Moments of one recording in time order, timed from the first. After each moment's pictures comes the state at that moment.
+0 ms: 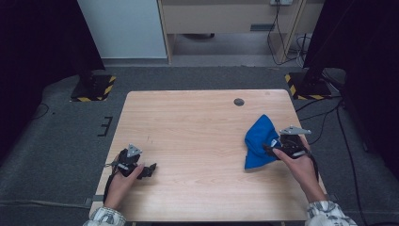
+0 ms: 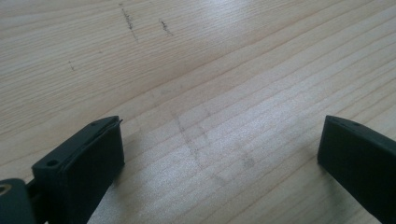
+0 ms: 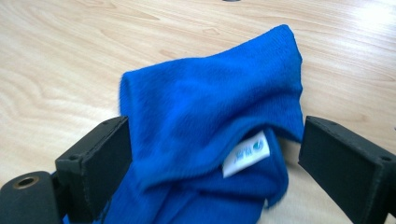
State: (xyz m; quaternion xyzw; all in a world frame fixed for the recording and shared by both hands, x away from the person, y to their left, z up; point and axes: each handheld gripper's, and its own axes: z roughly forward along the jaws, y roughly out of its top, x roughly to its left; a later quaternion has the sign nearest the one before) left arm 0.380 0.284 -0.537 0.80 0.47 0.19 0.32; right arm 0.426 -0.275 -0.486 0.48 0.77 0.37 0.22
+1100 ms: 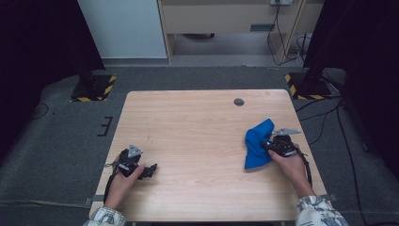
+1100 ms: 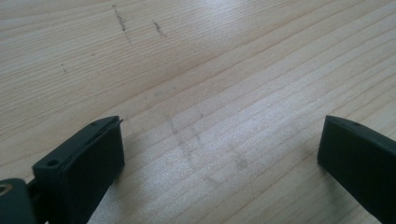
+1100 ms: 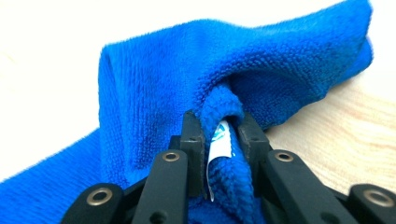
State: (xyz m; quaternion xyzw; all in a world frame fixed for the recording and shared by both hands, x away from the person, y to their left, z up) left arm 0.380 0.282 -0.537 0.80 0.46 0.19 0.32; right arm 0.446 -0.269 -0.523 0.48 0.78 0.37 0.17
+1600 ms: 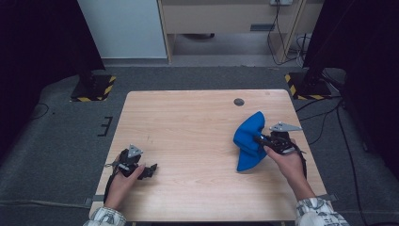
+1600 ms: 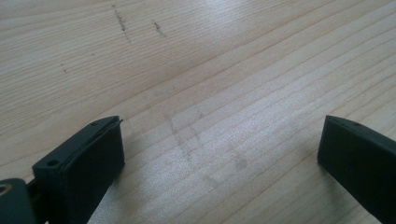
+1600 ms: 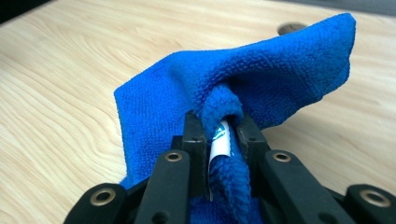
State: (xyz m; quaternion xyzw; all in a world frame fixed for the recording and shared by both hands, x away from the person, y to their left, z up) left arm 0.380 0.281 -0.537 0.80 0.46 0.19 0.32; right arm 0.431 -0.238 -0.472 0.43 0.76 0.45 0.17
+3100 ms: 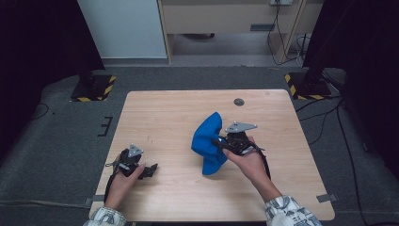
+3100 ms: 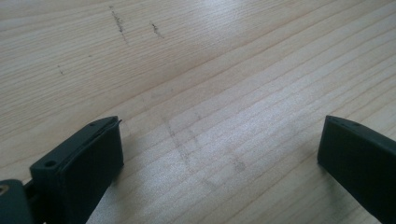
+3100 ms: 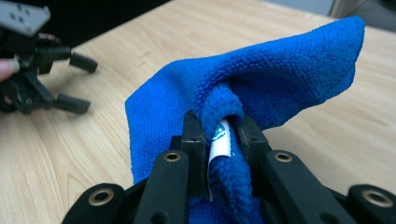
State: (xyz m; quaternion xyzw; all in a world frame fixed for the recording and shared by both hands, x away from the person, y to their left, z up) left arm 0.381 0.280 -0.537 0.80 0.46 0.19 0.33; right arm 0.416 -0.105 -0.453 0.34 0.80 0.47 0.11
